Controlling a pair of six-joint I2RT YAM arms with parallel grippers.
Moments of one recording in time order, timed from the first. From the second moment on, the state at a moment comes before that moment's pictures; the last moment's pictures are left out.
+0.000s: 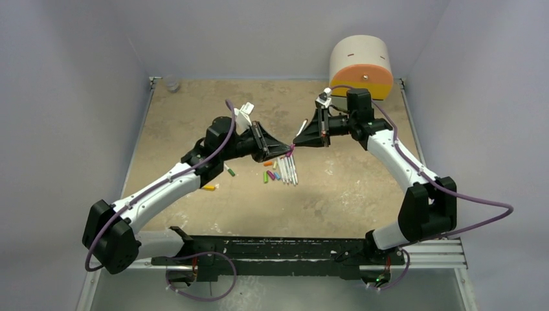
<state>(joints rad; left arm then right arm) -0.66 1.25 0.93 0.06 0.50 -1.23 0.25 1.48 1.17 -0.32 -1.15 0.90</state>
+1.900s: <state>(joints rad) -0.70 1.26 0.90 0.00 0.33 -1.19 0.30 1.34 1.09 -0.38 -0.86 0.89</state>
